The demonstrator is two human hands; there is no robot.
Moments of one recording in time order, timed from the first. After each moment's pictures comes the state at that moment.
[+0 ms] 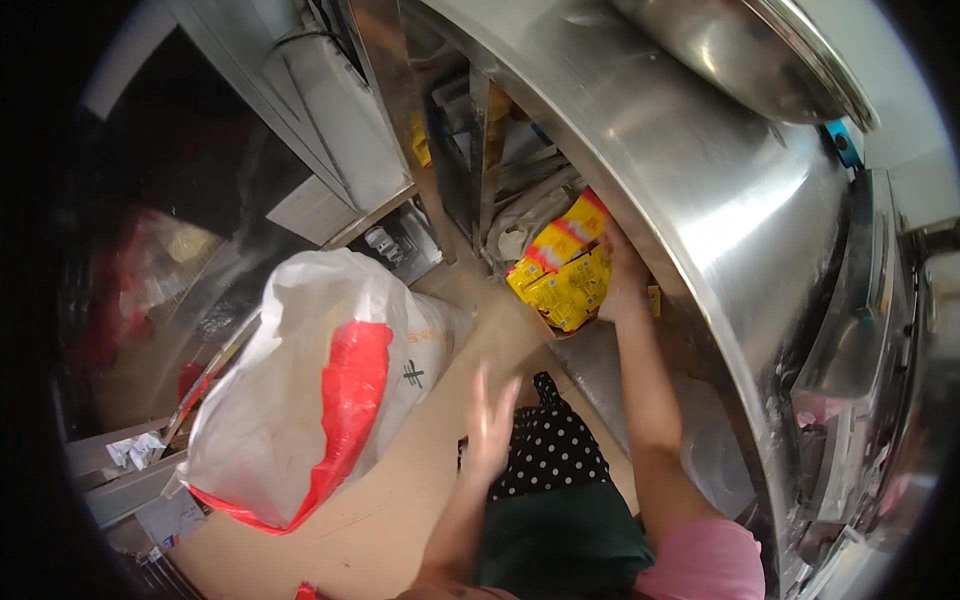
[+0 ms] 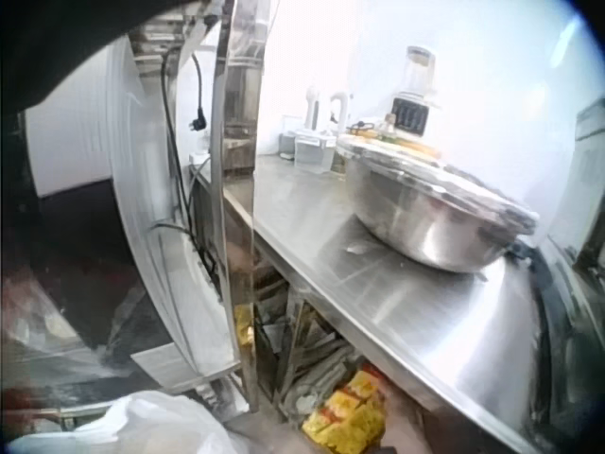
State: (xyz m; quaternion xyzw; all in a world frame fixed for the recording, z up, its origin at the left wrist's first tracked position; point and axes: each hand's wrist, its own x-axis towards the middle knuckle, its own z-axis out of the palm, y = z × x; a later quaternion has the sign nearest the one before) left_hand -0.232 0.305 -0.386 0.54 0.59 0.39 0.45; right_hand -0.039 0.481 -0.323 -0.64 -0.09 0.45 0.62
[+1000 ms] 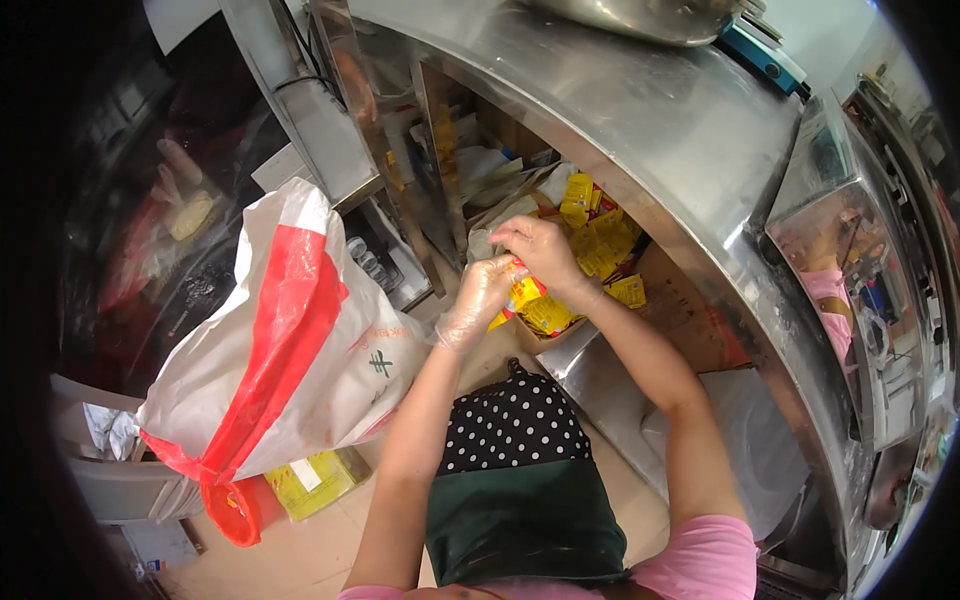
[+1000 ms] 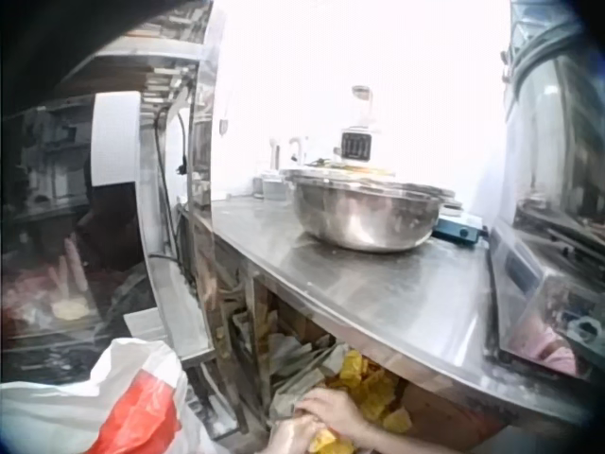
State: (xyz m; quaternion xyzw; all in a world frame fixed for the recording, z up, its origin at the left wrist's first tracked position) left_hand -0.178 0.456 -0.441 0.61 0.37 0.38 0.59; right_hand -0.038 0.461 -0.383 -0.48 -0.64 0.35 0.49
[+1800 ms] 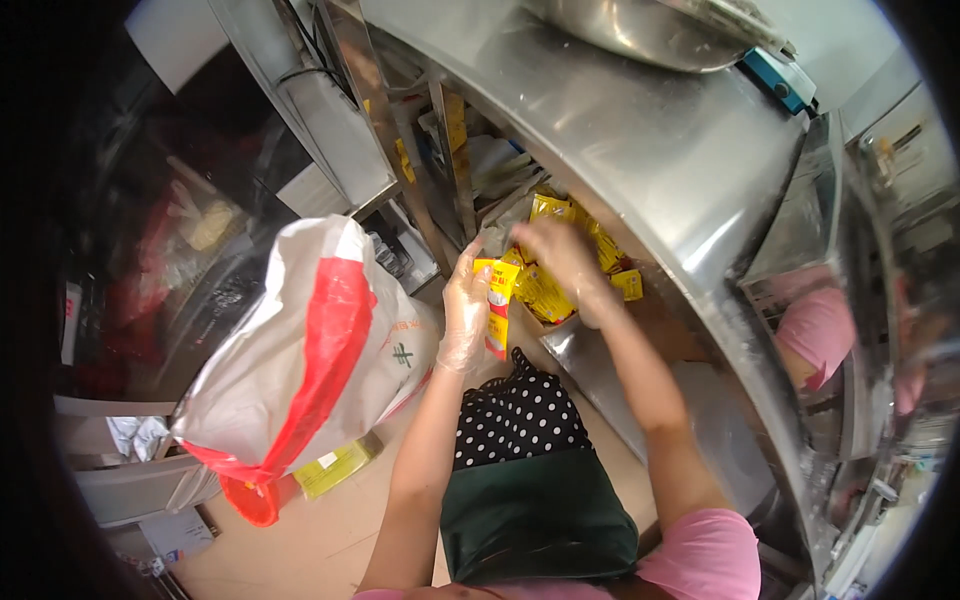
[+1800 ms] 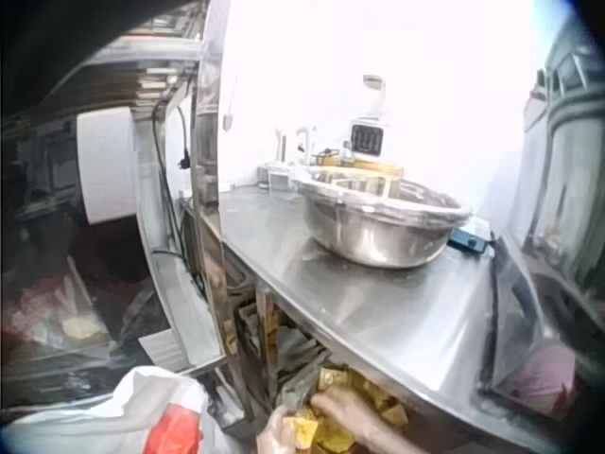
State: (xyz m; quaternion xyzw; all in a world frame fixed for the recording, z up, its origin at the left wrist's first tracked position) left_hand -0.206 0.418 -0.365 0.43 0.49 0.48 0.59; right_hand -0.033 0.450 -0.335 -0.64 -0.62 0.31 0.34
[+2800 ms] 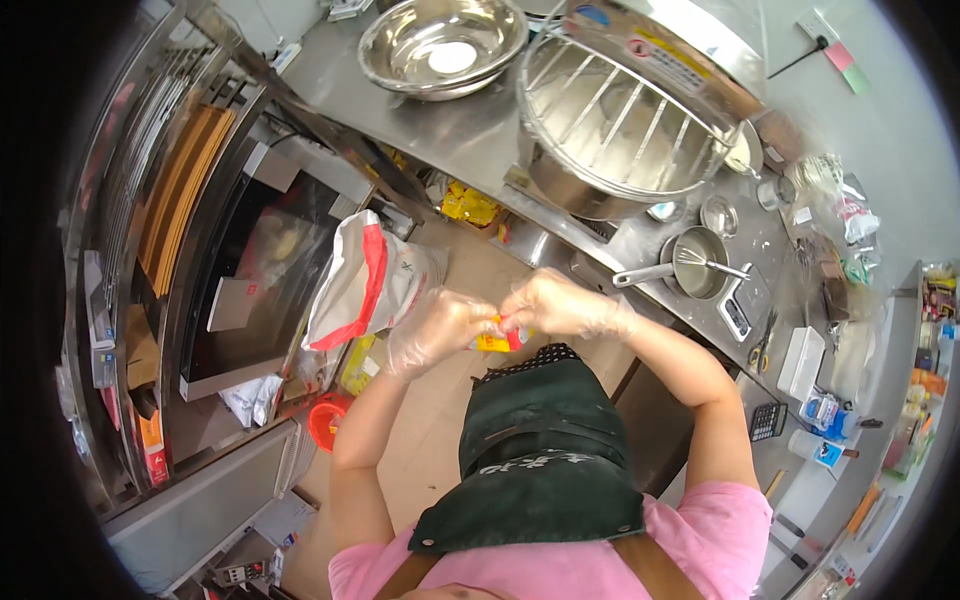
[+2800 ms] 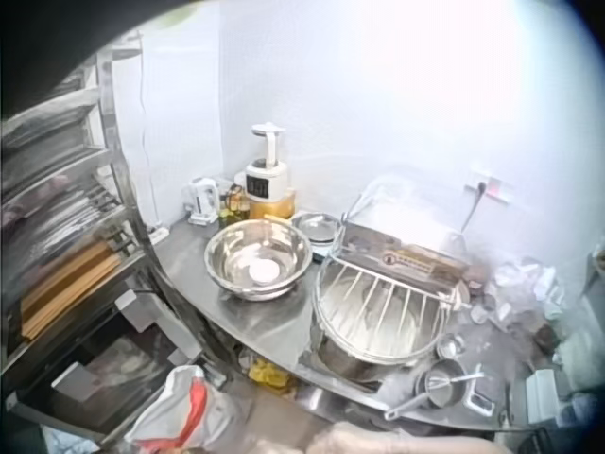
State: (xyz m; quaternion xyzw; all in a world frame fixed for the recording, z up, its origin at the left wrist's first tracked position) left_hand -0.243 0.217 0.111 0.88 0.13 0.12 0.44; right_hand -0.029 0.130 0.106 -0.48 -0.66 0.52 0.25
